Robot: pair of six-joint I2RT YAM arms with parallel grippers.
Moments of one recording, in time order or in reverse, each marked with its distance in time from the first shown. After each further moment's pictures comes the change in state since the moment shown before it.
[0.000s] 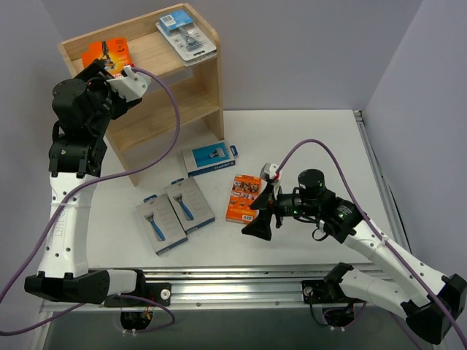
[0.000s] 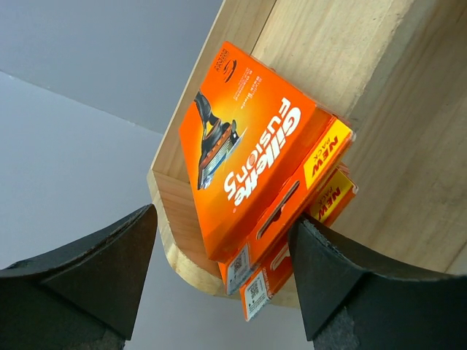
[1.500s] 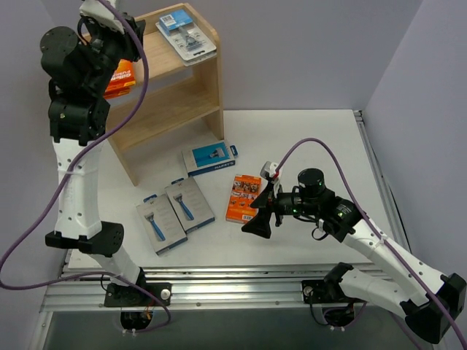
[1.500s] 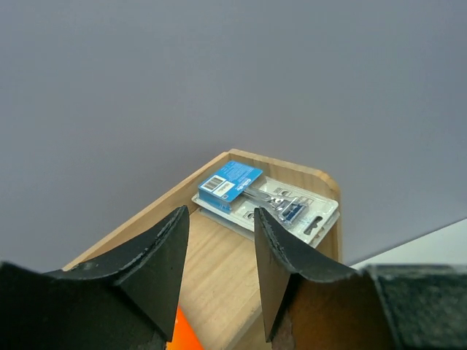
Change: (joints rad) left arm -0.103 0.345 0.715 -0.033 0.192 -0.790; right arm -0.006 0.008 0.000 0.000 0.018 0.007
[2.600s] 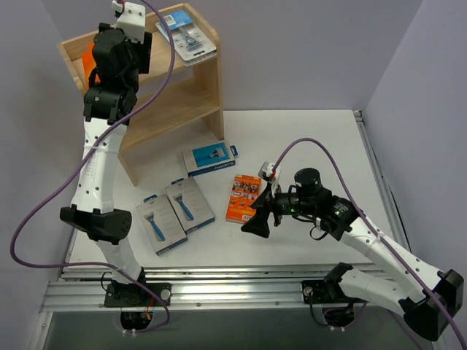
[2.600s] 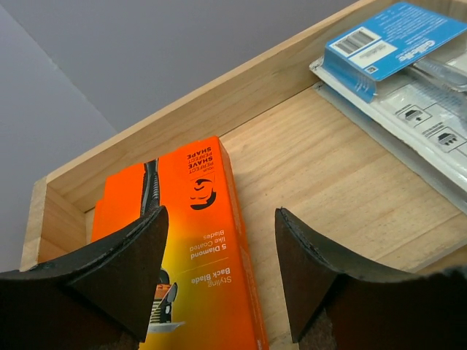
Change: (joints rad) left arm -0.048 0.174 -0.040 -0.095 -0.553 0.136; right arm 0.000 0.026 0.000 -0.019 0.028 -0.003
